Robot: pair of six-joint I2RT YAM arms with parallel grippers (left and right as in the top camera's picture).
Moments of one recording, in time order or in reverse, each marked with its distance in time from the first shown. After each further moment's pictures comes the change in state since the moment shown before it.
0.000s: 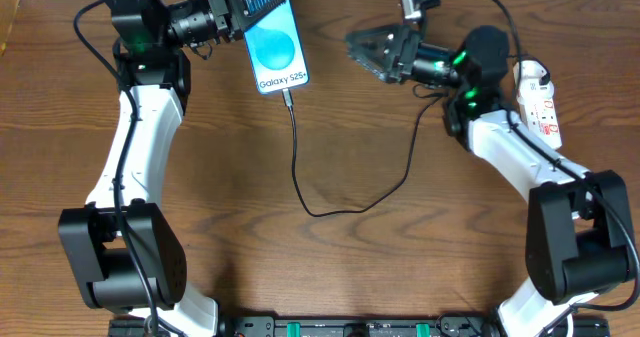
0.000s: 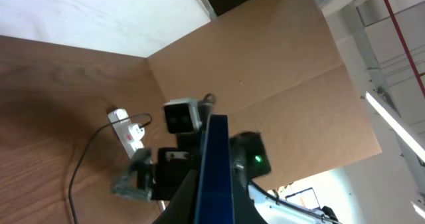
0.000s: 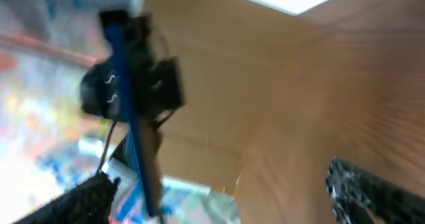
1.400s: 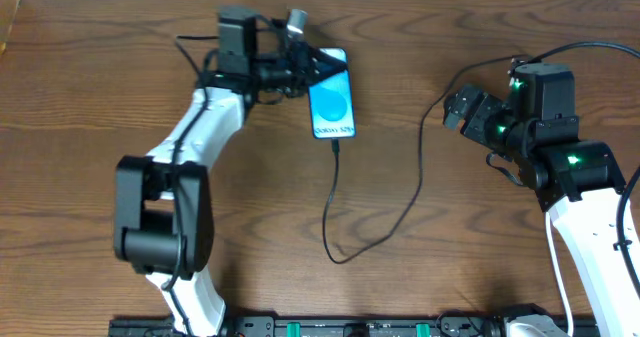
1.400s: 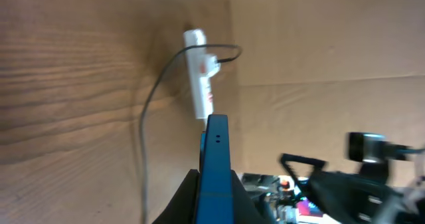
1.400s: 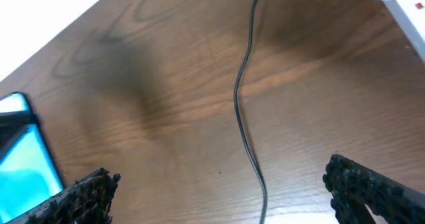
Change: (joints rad) left arm -0.230 0.177 -0.091 -0.492 -0.203 0.422; right arm -0.072 -0.586 -0.004 -1.512 0.997 -0.711
